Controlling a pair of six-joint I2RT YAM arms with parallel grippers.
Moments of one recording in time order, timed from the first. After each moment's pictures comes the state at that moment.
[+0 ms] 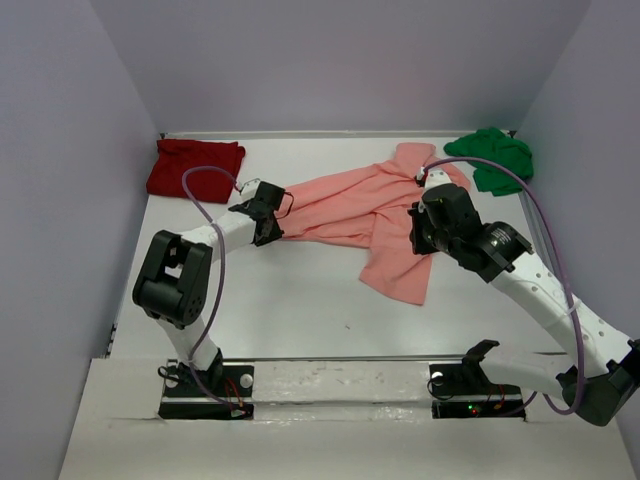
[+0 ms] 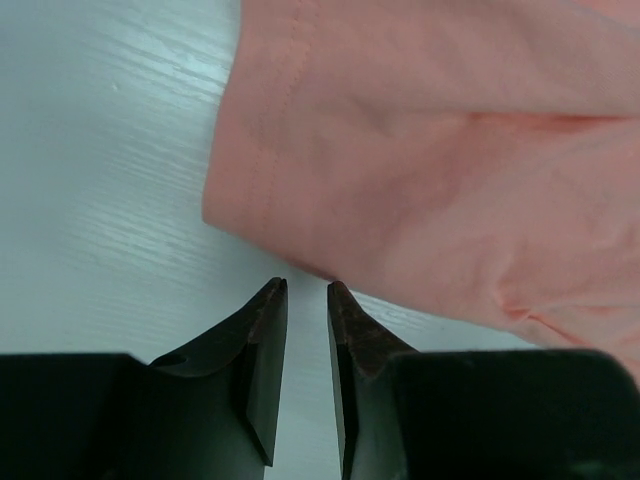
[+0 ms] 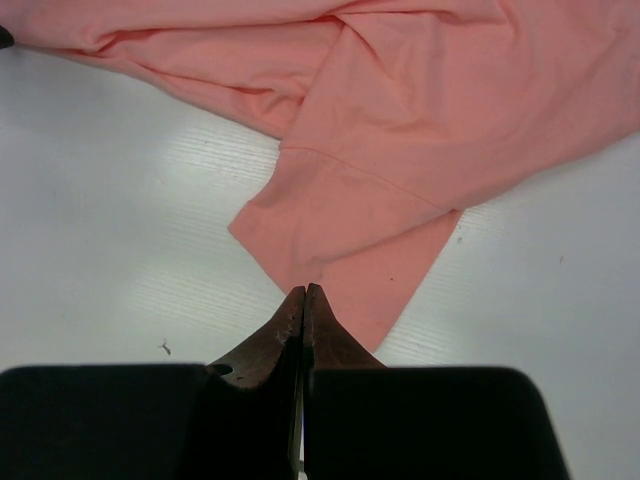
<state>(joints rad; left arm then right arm) -0.42 1.71 1.03 -0.34 -0.33 -0.72 0.64 1.10 1.17 -0.80 0.27 0.31</state>
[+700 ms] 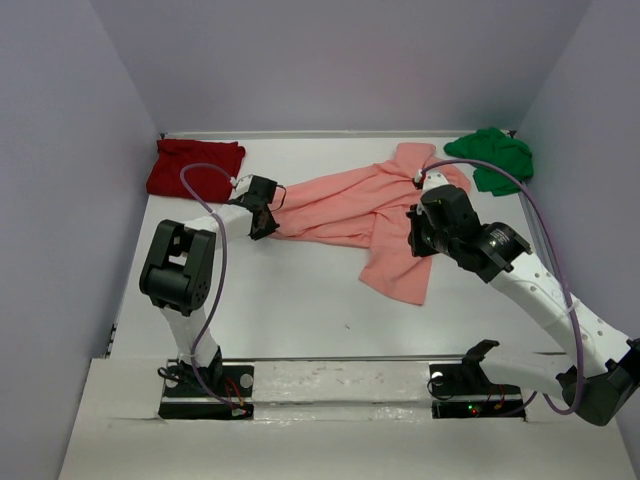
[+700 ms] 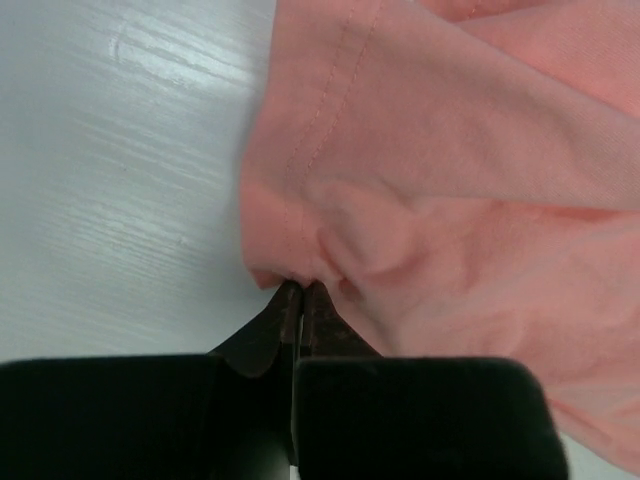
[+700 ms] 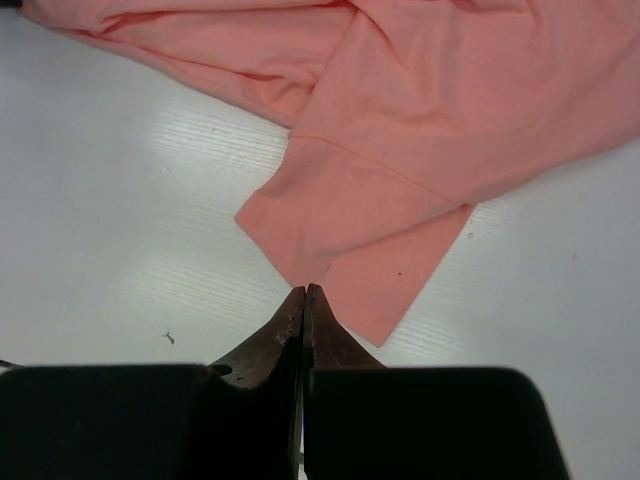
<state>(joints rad) -0.34 1.81 1.09 -0.30 -0.28 -0.70 0.64 1.10 1.16 -0.81 0.24 0.30</state>
